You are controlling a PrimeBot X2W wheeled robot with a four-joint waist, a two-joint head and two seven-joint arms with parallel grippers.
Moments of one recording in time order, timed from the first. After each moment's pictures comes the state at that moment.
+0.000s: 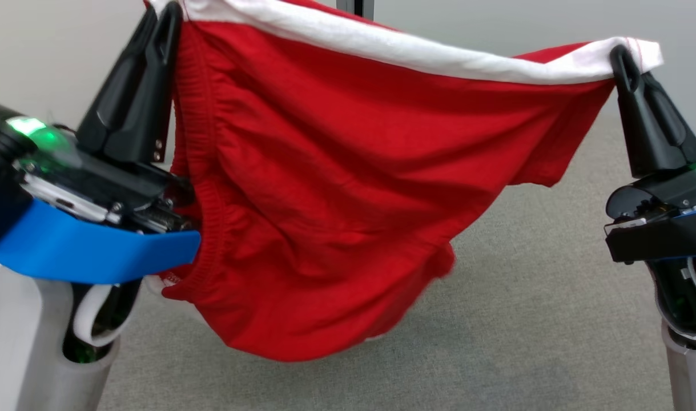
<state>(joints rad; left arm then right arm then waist) -0.51 0.39 -0.29 -0.32 -0.56 -0.05 0.01 -0.42 -0.22 0.03 -0.24 0.46 0.13 0.13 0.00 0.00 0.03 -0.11</state>
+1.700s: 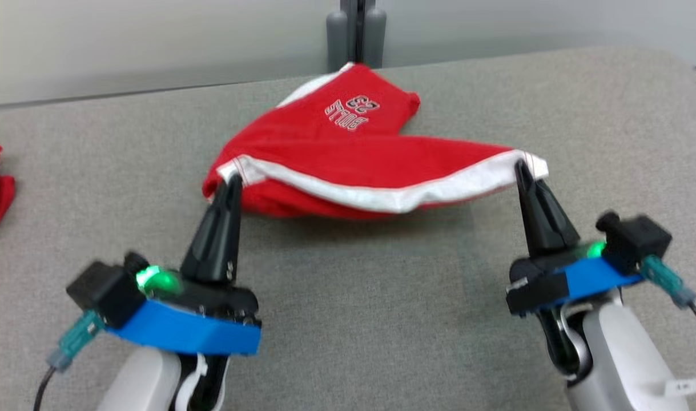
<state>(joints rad) -0.28 0.25 -0.38 0.04 -0.70 -0.13 -0.26 -0.41 -0.08 0.14 0.33 0.29 0.13 -0.26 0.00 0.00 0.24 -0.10</state>
